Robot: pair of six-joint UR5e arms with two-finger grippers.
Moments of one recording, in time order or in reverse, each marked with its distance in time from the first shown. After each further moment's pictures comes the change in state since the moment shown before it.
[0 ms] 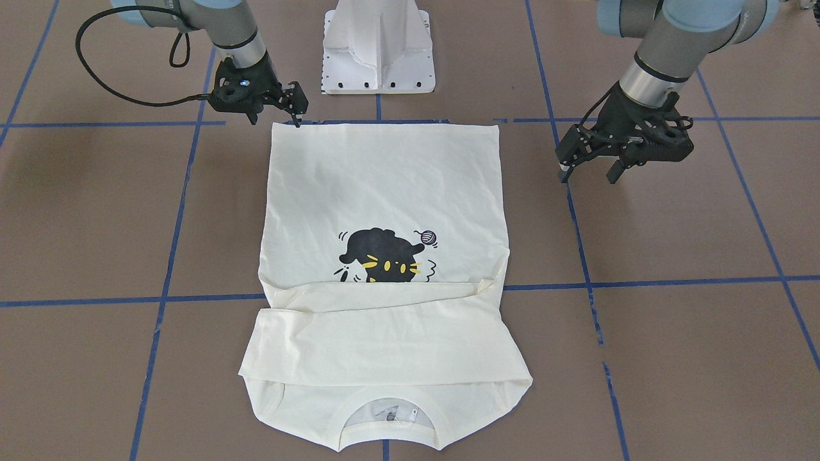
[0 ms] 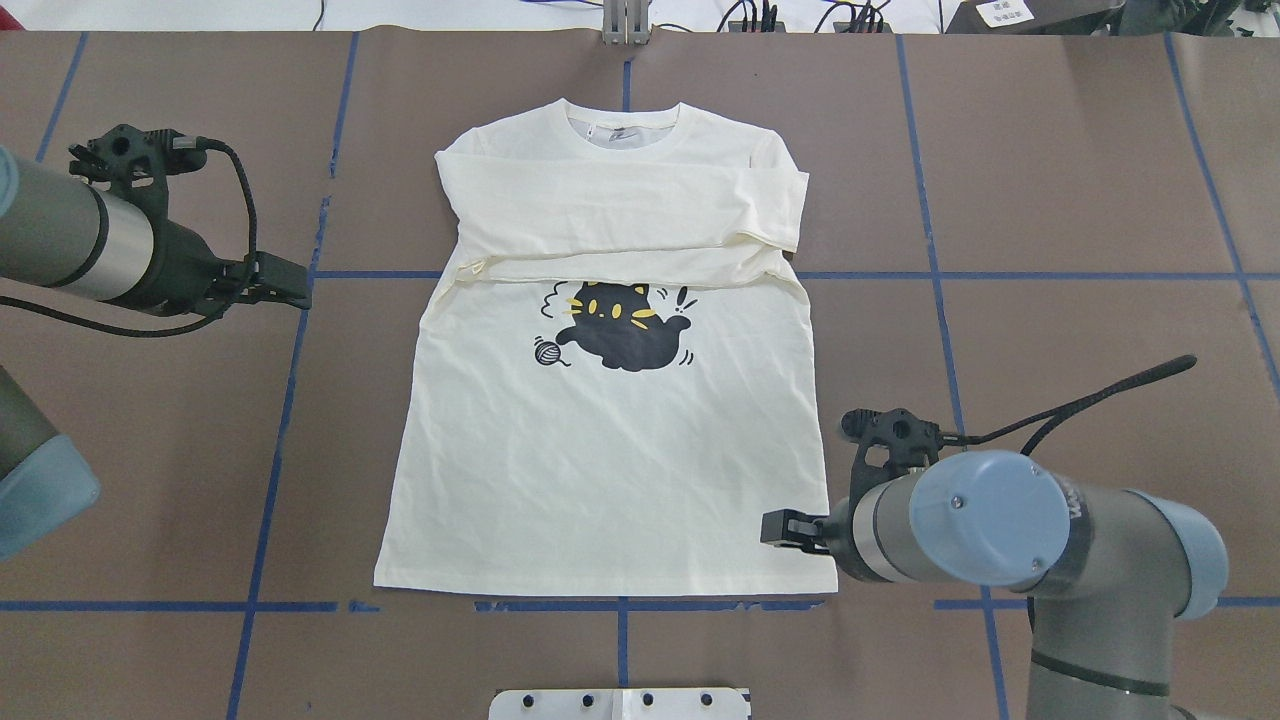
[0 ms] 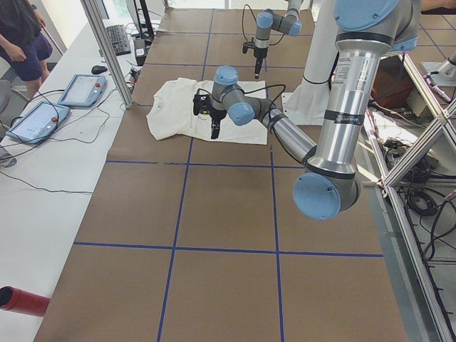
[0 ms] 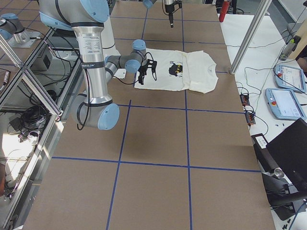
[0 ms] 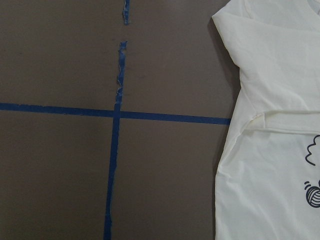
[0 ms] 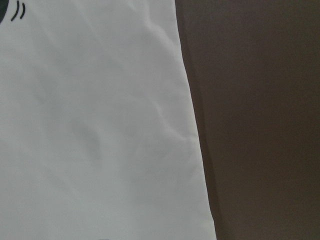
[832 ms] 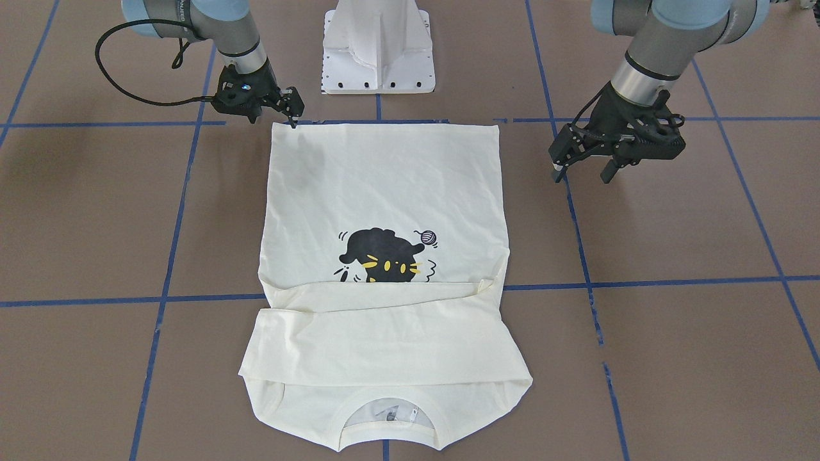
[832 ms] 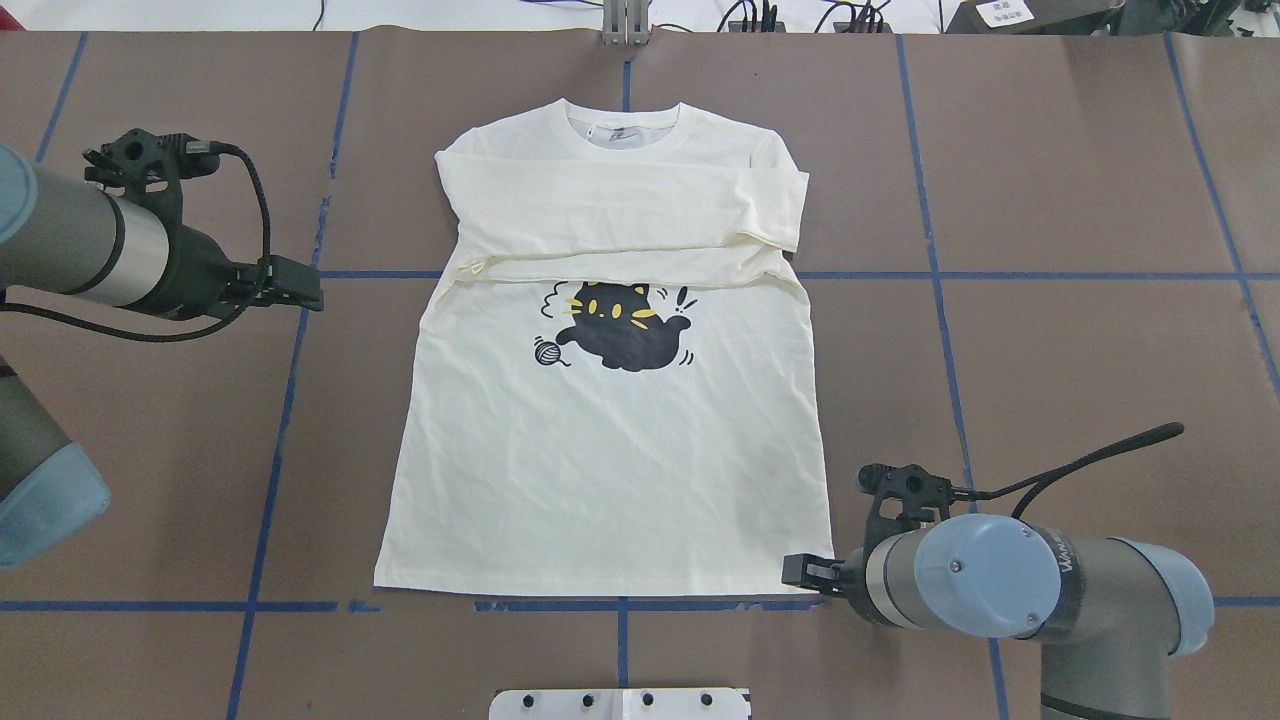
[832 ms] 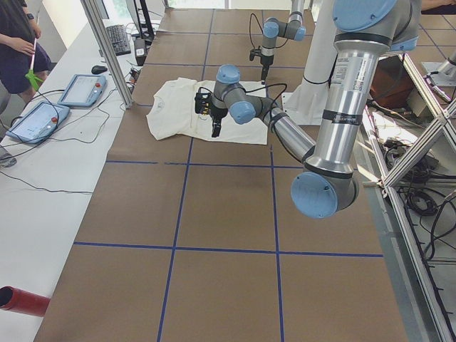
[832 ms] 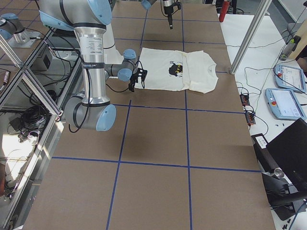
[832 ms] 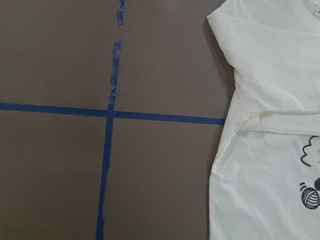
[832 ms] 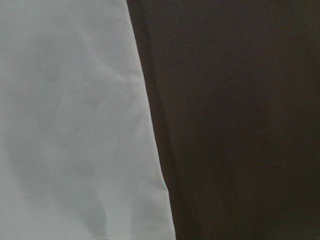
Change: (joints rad) left arm 0.014 -0.011 -0.002 0.000 0.017 -0.012; right arm -0.051 -0.073 -0.065 0.104 -0.019 0.065
